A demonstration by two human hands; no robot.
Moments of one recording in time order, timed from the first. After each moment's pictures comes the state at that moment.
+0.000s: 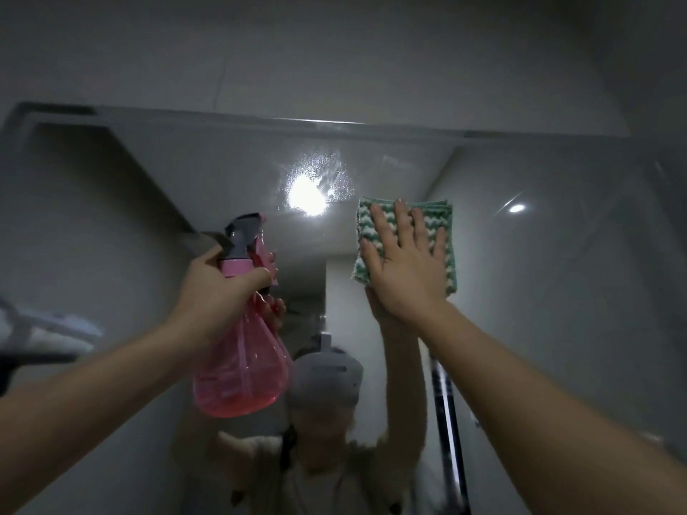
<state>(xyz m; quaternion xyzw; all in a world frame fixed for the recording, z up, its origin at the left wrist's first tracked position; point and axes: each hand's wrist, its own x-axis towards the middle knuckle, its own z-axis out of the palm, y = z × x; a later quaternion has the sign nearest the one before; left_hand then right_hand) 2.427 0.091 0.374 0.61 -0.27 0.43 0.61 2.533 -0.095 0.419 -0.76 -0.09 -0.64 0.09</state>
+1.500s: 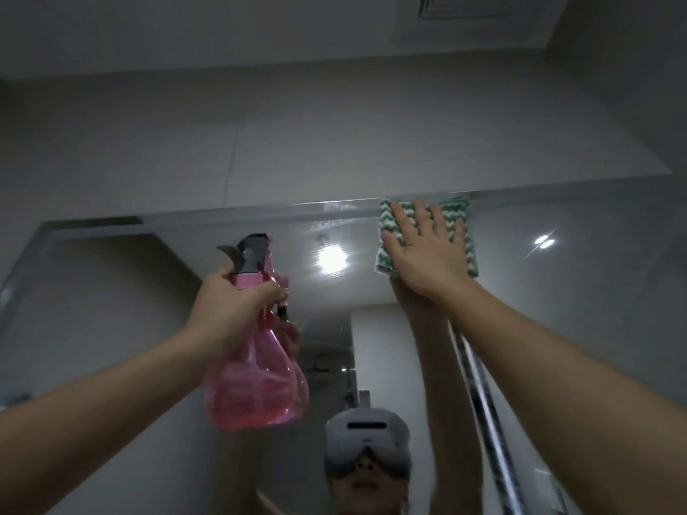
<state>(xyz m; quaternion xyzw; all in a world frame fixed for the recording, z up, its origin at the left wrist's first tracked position) 2.446 0.106 0.476 0.62 -0.25 0.49 0.56 2.539 -0.112 0.549 -0.75 -0.09 -0.65 0.11</state>
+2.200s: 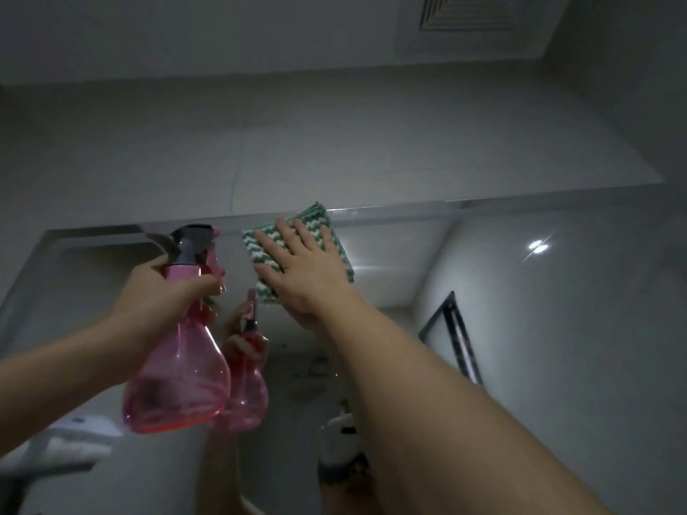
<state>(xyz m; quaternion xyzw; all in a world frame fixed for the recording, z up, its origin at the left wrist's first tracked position) 2.407 0.160 0.482 0.64 -0.19 0.55 0.50 2.519 0.031 0.556 -0.74 -0.25 -0.63 -0.04</state>
